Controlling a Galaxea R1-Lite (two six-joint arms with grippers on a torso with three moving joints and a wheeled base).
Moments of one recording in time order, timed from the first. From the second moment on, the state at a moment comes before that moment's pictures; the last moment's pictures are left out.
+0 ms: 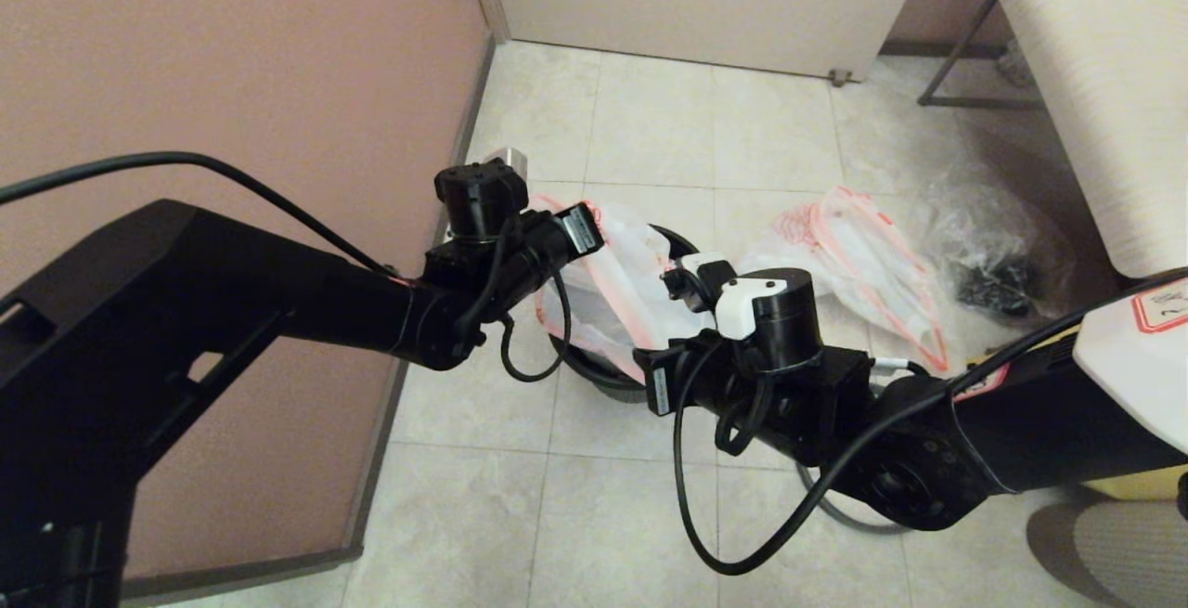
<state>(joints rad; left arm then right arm) -0.48 2.15 -1.43 -0.72 0.04 -0.43 0.76 2.02 -1.14 -0.59 -0.21 0.15</state>
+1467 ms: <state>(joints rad) -0.51 2.17 -1.60 -0.61 0.04 -0.47 0.70 2.23 -1.27 -0.78 -0.41 0.03</state>
